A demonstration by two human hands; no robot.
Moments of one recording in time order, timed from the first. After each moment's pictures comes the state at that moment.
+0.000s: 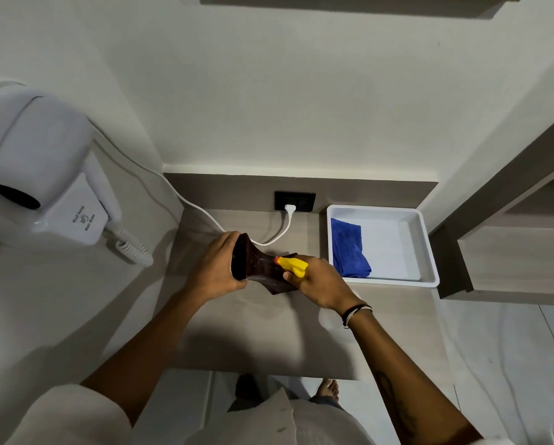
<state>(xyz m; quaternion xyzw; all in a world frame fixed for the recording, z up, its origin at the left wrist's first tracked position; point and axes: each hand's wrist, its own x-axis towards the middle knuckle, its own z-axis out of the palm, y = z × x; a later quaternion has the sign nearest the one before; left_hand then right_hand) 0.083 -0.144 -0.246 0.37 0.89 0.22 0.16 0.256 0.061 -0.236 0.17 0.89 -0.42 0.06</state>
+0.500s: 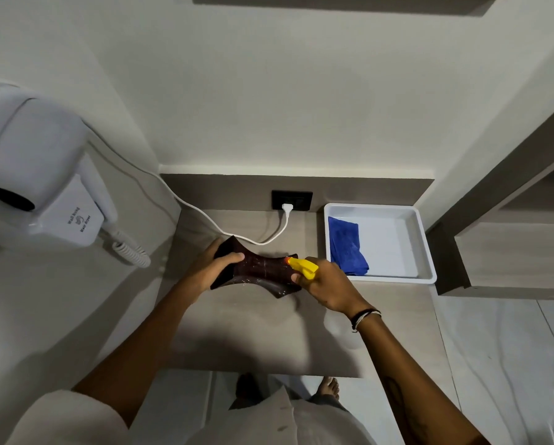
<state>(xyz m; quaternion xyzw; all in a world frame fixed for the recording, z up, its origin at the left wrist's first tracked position) 0.080 -0.146 -0.244 0.06 0.82 0.43 0.37 0.275 0.071 -0.249 0.22 0.87 -0.44 0.04</state>
